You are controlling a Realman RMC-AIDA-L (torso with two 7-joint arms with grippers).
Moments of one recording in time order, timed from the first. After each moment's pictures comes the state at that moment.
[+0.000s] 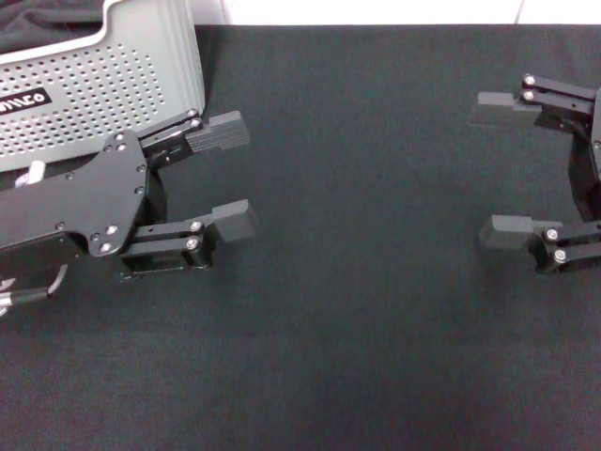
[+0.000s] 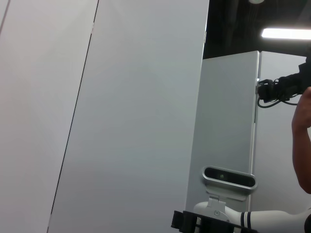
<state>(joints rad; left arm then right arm) -0.28 -2.03 1.05 0.74 1.28 1.95 -1.29 0.42 2.02 -1.05 -0.97 -1.37 -1.93 1.27</state>
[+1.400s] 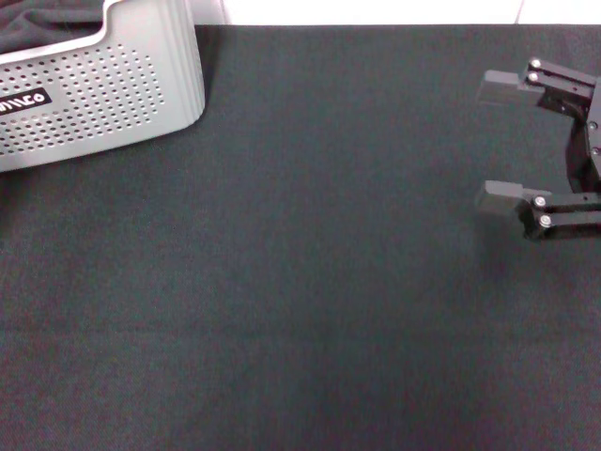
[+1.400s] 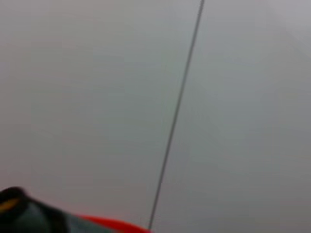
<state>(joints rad) -0.22 -2.05 0.53 0.68 1.28 1.51 -1.27 0.42 2.02 -1.04 -0.90 -1.36 -1.87 1.22</state>
